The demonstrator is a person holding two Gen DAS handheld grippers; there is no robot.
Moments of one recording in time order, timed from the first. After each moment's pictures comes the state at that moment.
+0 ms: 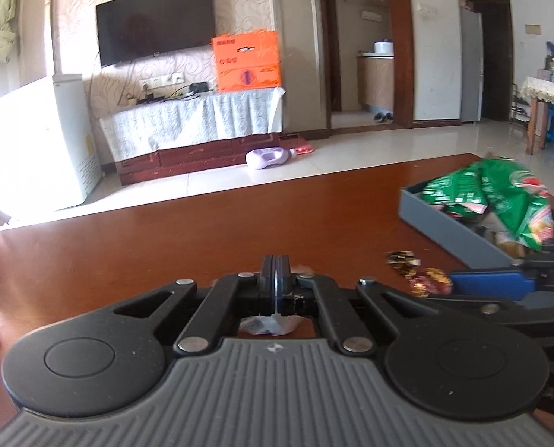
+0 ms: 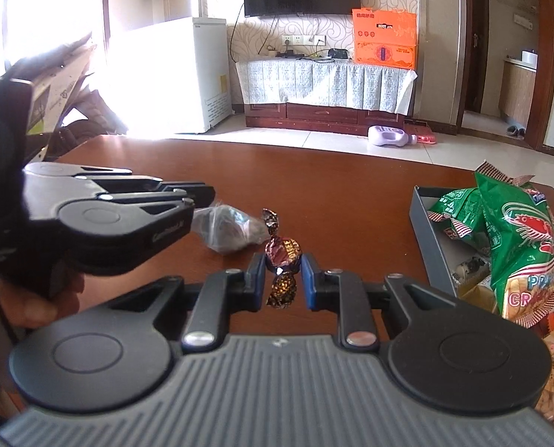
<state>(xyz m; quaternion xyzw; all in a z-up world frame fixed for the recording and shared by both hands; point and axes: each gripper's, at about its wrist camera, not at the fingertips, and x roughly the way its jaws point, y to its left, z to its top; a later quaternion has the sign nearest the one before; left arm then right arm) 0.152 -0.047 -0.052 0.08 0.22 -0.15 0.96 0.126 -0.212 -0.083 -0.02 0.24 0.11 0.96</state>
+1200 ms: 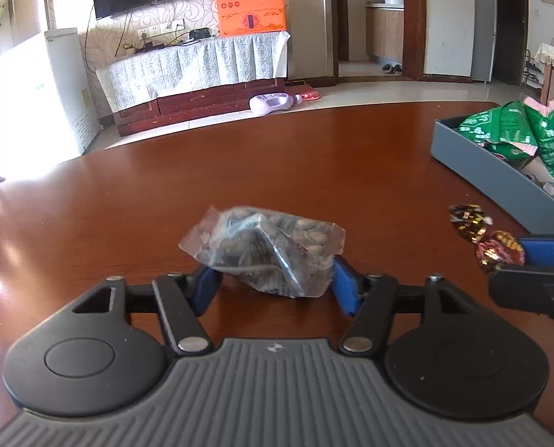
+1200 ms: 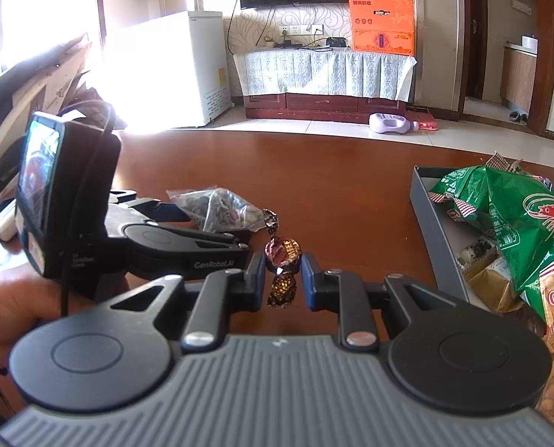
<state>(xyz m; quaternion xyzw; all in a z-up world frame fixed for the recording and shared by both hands) 0.221 -0.040 -0.104 0.09 0.30 -0.13 0.94 0.132 -0.217 -0.101 -0.01 0.26 0.11 0.96</state>
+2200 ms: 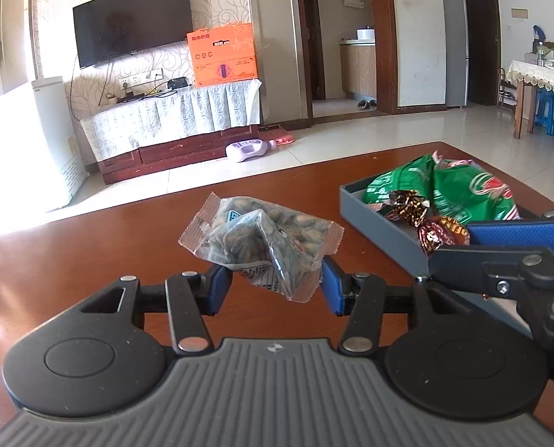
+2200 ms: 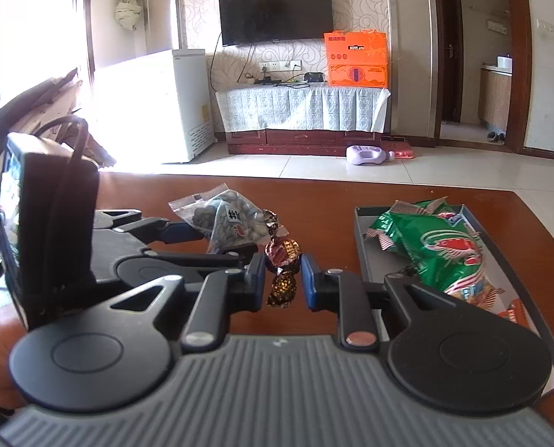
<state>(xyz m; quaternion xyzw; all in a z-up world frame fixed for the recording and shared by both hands) 0.151 -0.113 -0.048 0.10 0.23 -0.16 0.95 0.074 -0.265 -0.057 0.00 0.21 0.09 0.97</state>
